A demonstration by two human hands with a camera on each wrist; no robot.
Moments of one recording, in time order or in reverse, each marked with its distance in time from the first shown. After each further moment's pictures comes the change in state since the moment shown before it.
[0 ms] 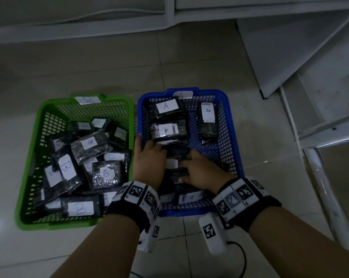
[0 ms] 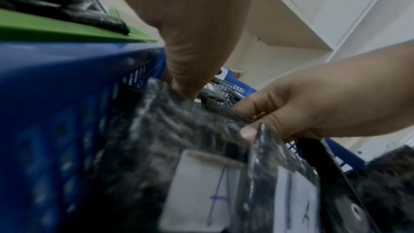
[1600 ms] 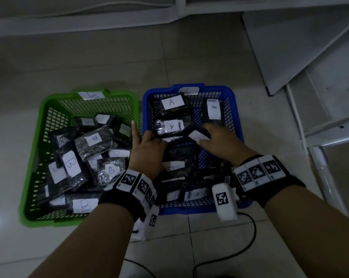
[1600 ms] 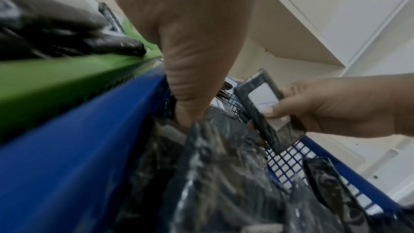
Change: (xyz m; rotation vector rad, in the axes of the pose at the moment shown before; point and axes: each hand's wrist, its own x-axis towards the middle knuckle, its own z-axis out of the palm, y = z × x) left_hand 0.007 -0.025 -0.006 -0.001 -0.081 0.074; right_hand 0.007 0.021 -0.056 0.234 0.399 0.046
